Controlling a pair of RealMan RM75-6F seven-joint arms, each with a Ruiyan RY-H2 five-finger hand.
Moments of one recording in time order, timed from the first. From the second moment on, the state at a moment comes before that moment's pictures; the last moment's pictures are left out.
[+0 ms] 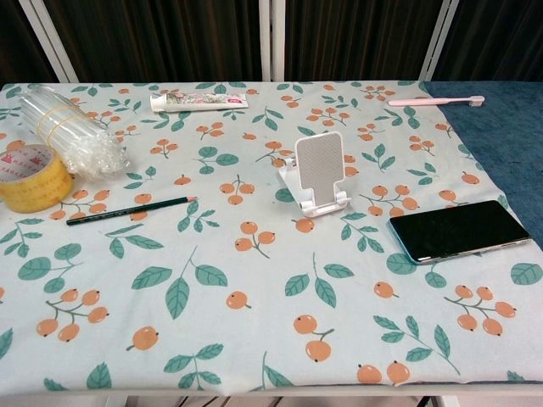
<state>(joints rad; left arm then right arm) -0.07 -1.10 -0.01 -1.54 1.56 1.51 0.02 0.06 -1.29 0.04 -1.18 -1.52 1.56 0.12</state>
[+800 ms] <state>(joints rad) -0.08 -1.12 -0.01 -1.55 1.57 1.50 0.04 0.20 -0.97 0.02 -1.61 -1.49 1.20 -0.15</state>
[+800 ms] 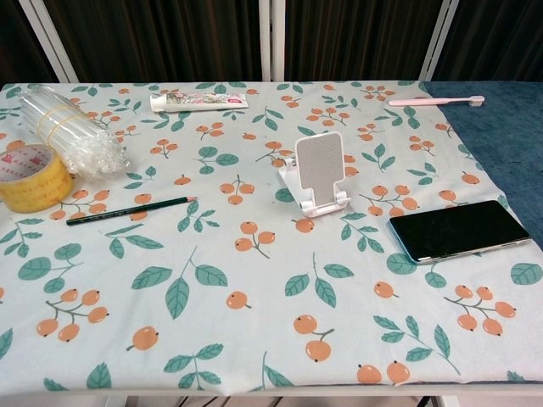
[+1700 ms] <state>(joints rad) -0.07 -1.13 0.00 -1.51 1.56 1.51 -0.01 0.58 -1.24 0.04 -1.73 -1.02 0.86 -0.59</state>
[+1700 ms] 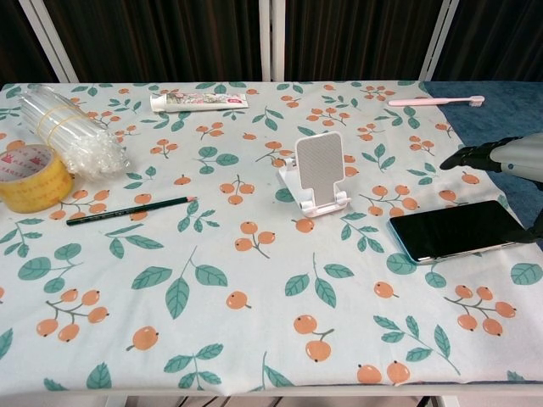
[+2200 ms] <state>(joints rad) -0.07 -1.13 0.00 -1.51 1.56 1.50 -0.01 0.58 -1.29 0.00 -1.69 -1.05 0.89 -0.54</state>
